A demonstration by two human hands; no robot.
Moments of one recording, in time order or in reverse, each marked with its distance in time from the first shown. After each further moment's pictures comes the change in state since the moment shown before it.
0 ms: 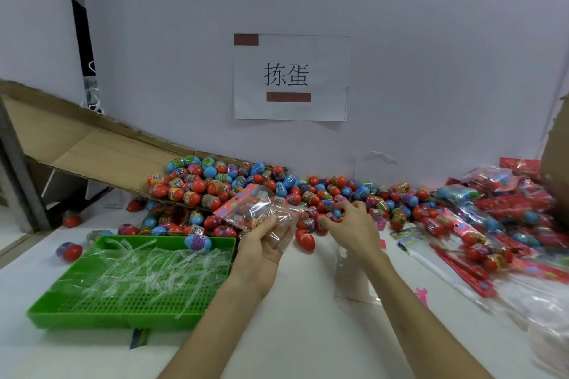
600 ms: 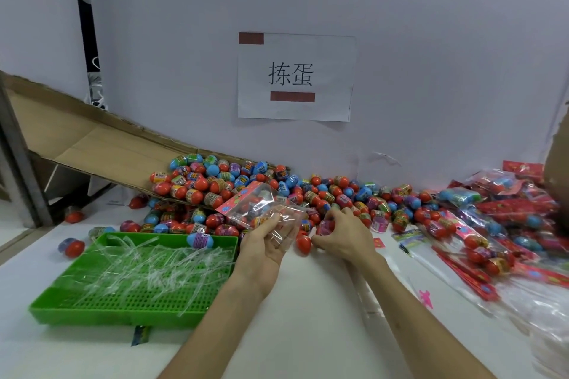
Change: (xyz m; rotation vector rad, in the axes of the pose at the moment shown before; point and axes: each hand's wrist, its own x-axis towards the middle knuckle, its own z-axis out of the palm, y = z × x) left_hand 0.004 -0.001 -0.004 0.009 -0.040 0.005; right_hand 0.001 0.001 0.012 -0.170 -0.121 -0.178
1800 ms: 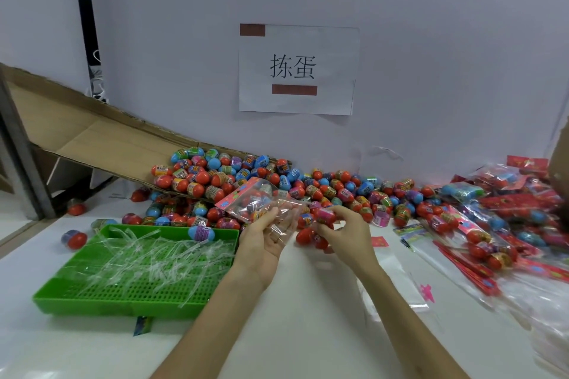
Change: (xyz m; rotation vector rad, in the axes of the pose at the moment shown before) left_hand -0.002 0.003 0.001 0.005 0.037 -0.007; right_hand -0.044 -0.019 -0.006 0.740 0.164 -0.004
